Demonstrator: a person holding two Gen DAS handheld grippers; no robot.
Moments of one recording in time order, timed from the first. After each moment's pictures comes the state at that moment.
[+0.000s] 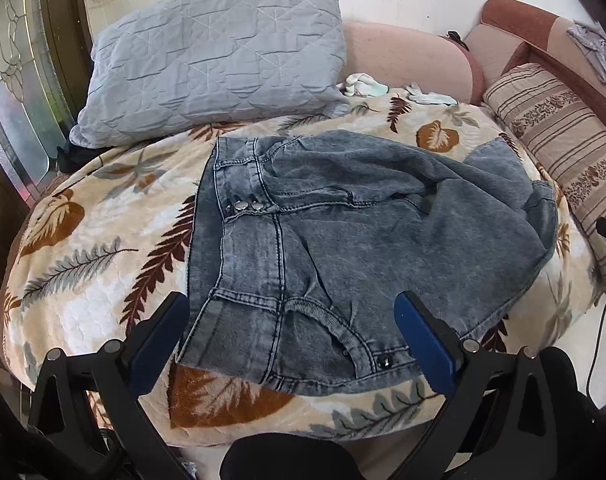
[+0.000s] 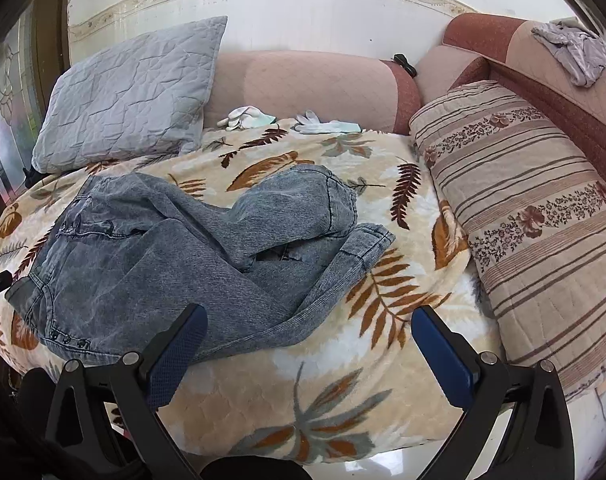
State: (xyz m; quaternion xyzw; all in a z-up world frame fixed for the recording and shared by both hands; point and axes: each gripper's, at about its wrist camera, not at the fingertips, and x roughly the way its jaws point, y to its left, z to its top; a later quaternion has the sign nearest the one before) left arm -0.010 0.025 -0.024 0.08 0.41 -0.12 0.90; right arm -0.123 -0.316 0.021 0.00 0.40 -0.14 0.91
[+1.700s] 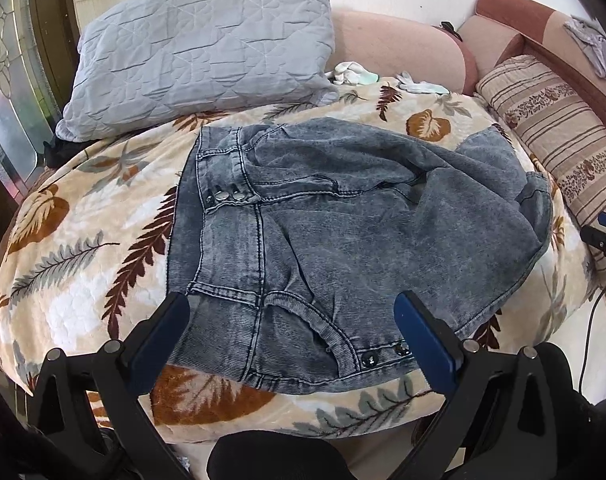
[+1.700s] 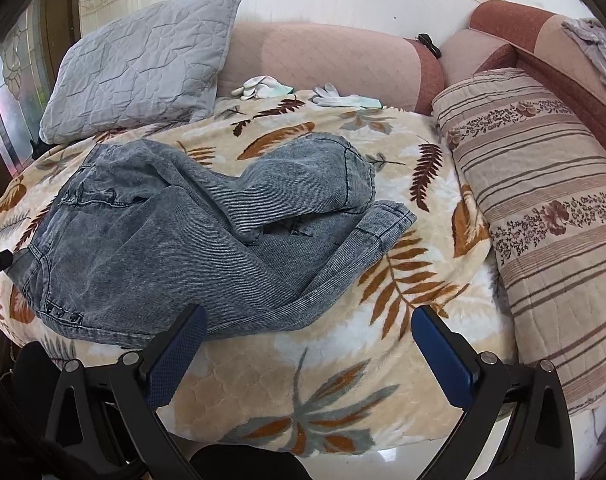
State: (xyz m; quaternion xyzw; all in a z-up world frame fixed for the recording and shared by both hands) left arm -0.007 0.011 -0.033 0.08 0.43 -0.14 0.89; right arm -0.108 -0.322 -0.002 -0.01 0.44 -0.11 0.89
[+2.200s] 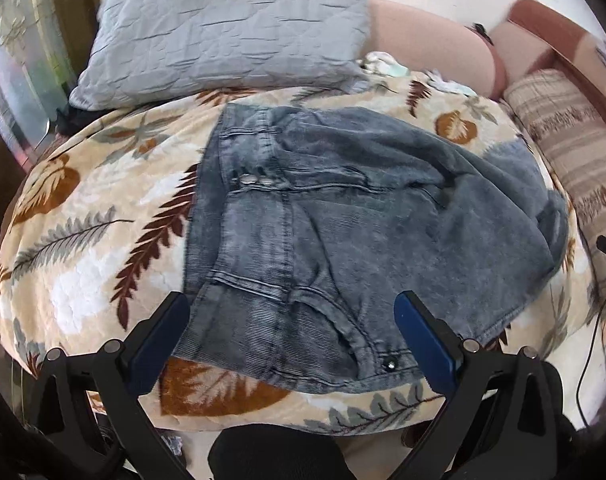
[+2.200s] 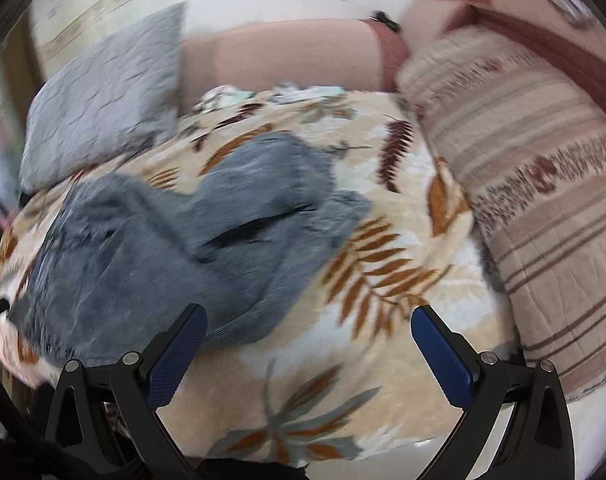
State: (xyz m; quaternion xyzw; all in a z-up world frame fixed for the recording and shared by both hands) left arm 0.015 0.033 -0.034 0.04 0.47 -0.09 0.88; right arm -0.104 -0.398 -0.006 0.10 0.44 -0.15 0.88
